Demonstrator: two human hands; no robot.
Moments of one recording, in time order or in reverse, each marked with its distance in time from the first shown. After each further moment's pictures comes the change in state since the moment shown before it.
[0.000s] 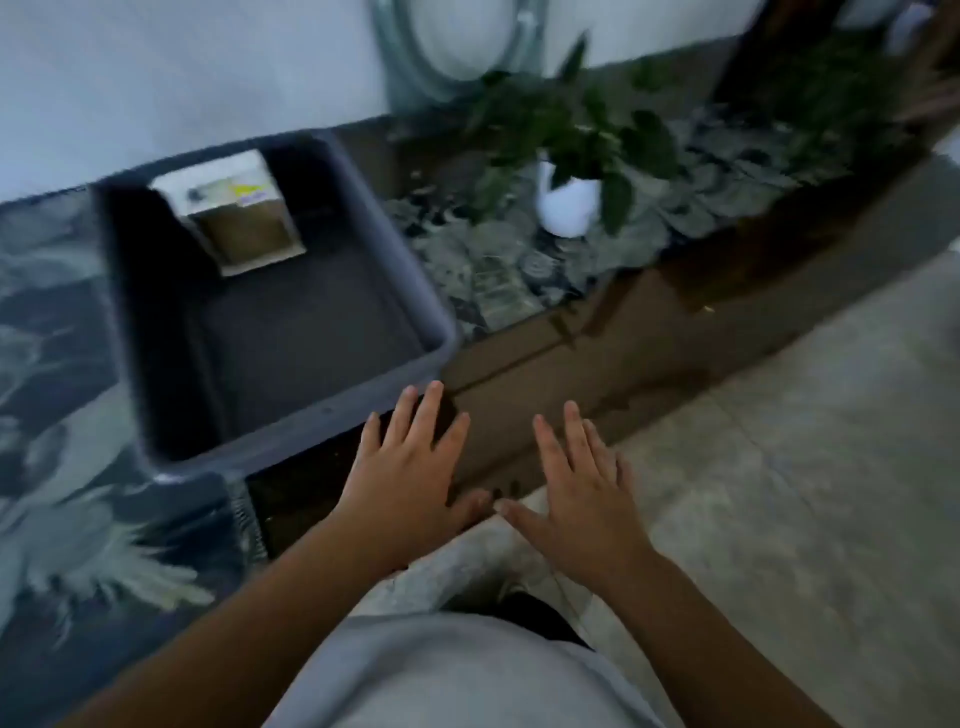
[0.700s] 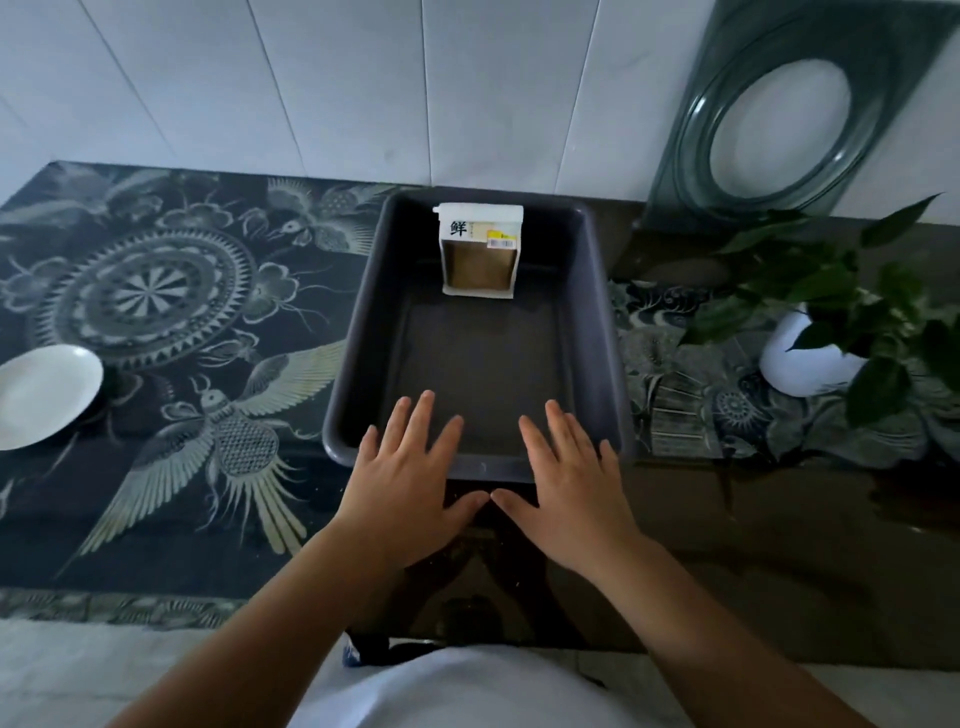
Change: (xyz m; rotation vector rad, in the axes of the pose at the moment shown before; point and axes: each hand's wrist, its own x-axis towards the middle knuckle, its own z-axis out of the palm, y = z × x) left_hand -0.030 -0.101 -0.002 -0.144 0.207 -0.594; right_hand 0.137 -0.125 -0.016 -0.169 -0.009 -0.649
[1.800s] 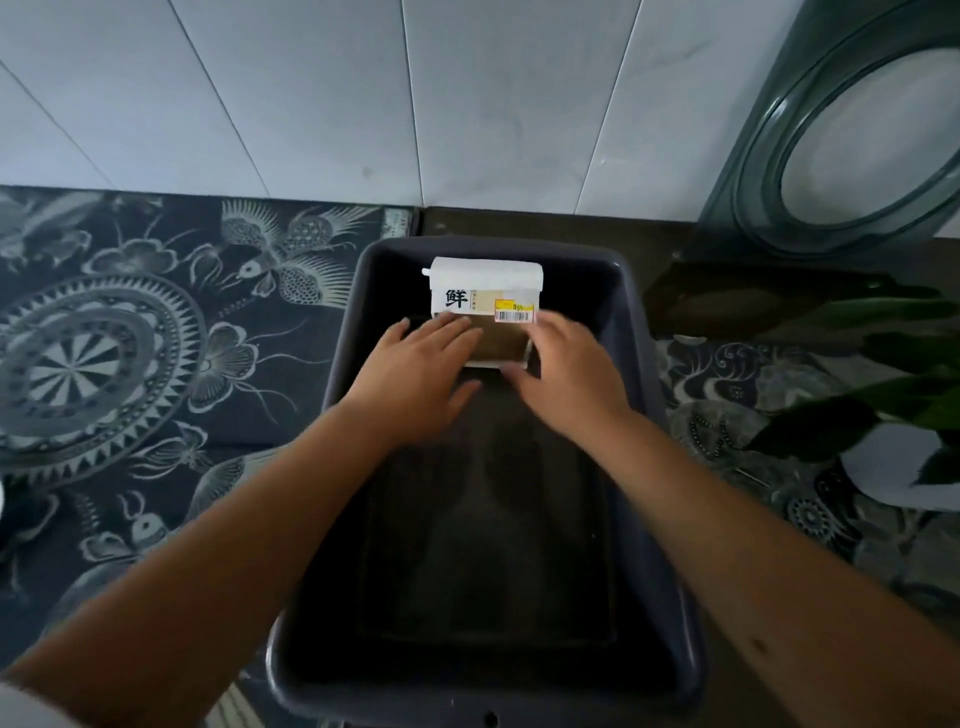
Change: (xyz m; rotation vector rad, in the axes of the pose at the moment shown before) left_hand 0.293 -0.082 -0.050 -0.019 0.181 0.247; right_hand 0.308 0.050 -0.054 0.112 0.263 -0.065
